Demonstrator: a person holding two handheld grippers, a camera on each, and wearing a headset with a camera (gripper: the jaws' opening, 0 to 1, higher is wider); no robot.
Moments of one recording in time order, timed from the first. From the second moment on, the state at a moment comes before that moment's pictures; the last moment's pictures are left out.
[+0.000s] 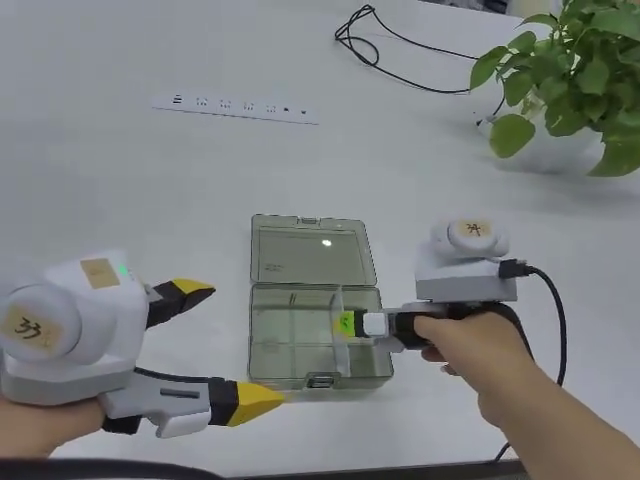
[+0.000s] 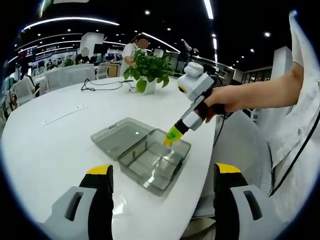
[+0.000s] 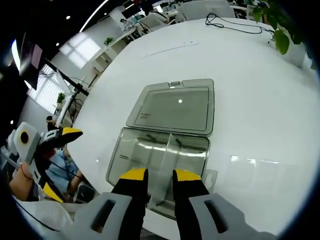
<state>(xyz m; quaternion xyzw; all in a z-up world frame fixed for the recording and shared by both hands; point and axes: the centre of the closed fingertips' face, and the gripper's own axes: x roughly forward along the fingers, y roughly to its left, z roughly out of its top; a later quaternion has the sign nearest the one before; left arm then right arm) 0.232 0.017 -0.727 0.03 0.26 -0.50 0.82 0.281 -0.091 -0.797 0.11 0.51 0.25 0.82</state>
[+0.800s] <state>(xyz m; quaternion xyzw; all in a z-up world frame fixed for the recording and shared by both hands) 0.230 0.018 -0.725 0.03 0.27 -0.47 0.84 0.273 -0.097 -0.737 0.05 0.40 0.36 0.84</state>
